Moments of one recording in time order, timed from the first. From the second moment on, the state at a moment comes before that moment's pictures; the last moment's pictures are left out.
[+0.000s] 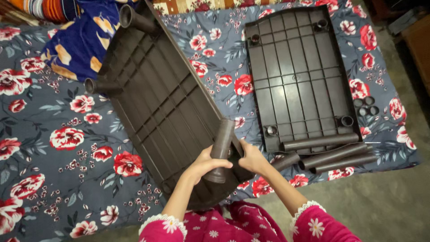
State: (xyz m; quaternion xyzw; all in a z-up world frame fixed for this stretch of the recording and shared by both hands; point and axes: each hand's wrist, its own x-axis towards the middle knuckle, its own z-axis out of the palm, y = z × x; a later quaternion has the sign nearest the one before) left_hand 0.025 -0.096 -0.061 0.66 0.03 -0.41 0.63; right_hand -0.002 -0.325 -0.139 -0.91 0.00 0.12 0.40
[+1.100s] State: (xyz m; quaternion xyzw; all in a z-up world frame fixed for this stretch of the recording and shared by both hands) left_hand 0.064 -0.235 -0.291 0.73 0.04 -0.37 0.58; right_hand 0.047 -0.416 -0.314 -0.65 0.30 0.31 0.62
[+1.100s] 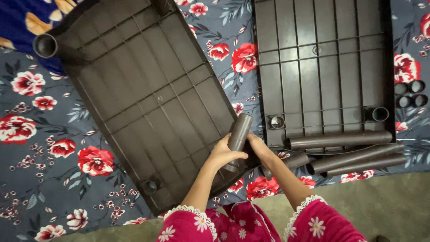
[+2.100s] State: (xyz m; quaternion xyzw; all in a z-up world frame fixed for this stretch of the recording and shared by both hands) left_hand 0.073 -0.283 -0.329 0.91 -0.05 -0.32 0.27; right_hand 0.030 -0.466 -0.369 -0.47 0.42 0.30 0.71
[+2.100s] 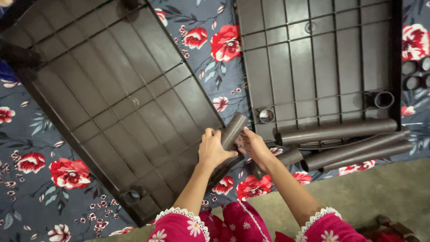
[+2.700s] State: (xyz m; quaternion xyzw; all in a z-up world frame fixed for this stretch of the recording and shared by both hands) left_hand -0.012 -0.380 -0.314 0.76 -0.22 -0.44 0.44; right_hand -0.107 -0.511 -0.261 -0.48 0.54 0.03 0.69
